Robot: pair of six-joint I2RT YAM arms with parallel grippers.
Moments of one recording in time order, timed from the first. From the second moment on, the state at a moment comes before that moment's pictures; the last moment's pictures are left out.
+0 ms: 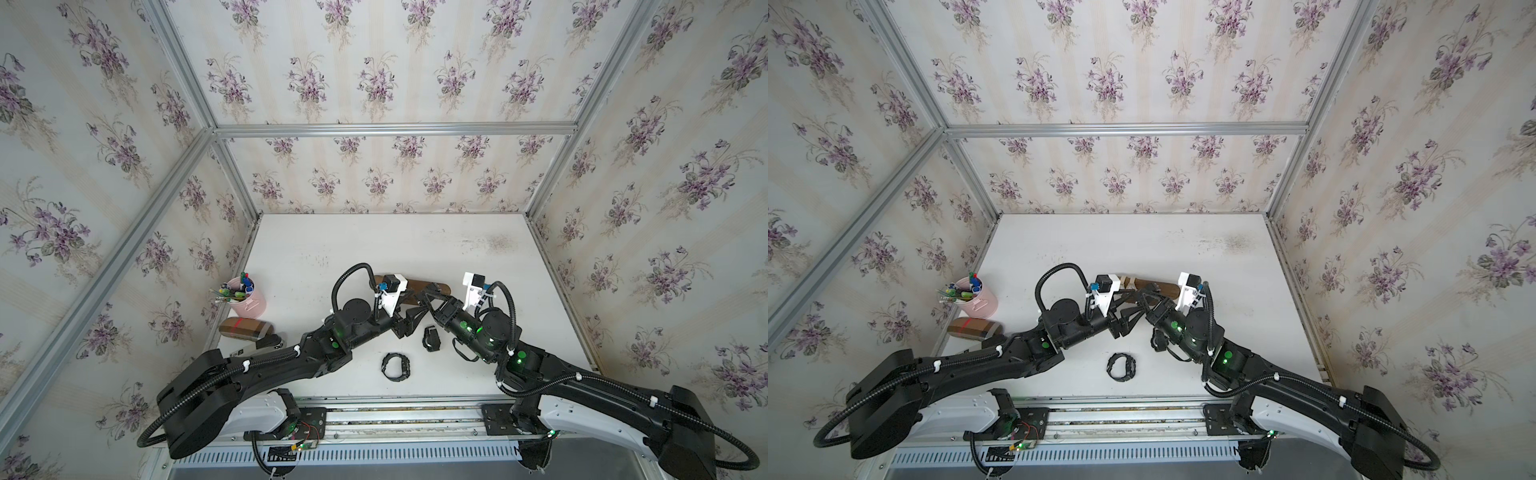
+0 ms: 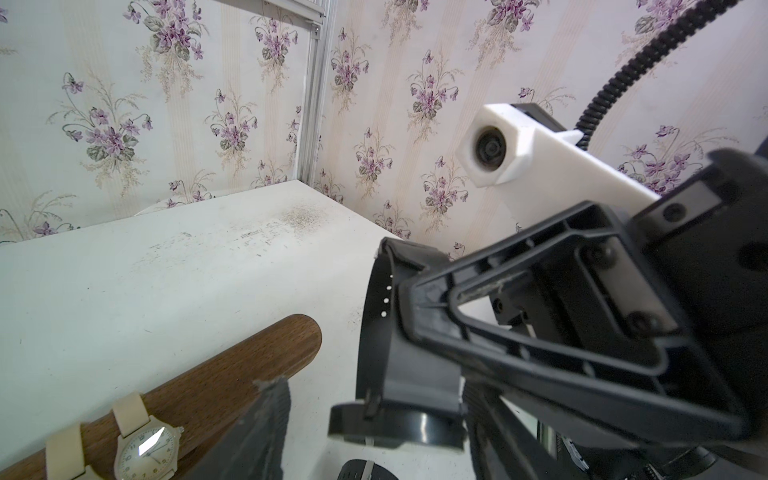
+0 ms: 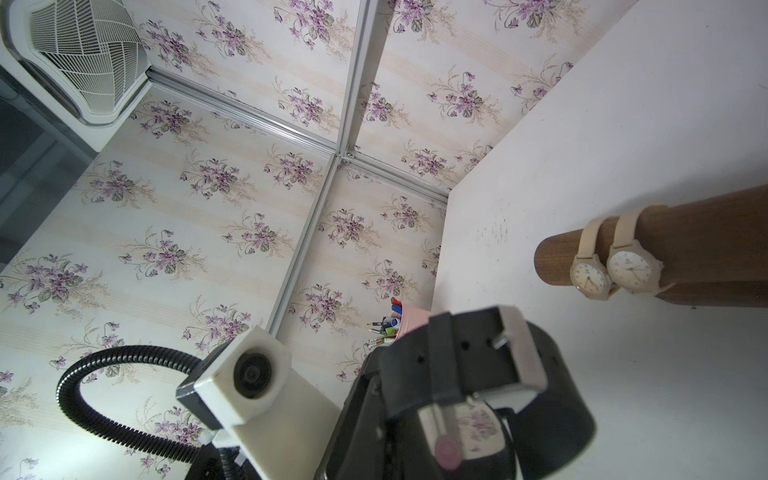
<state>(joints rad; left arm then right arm) -0.92 1.25 0.56 0.64 0.09 -0.23 1.01 0.88 0.48 0.39 0.24 1.21</state>
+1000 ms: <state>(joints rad) -0.92 1.25 0.59 0.58 0.13 -0.18 1.01 0.87 0.47 0.38 0.24 1.22</state>
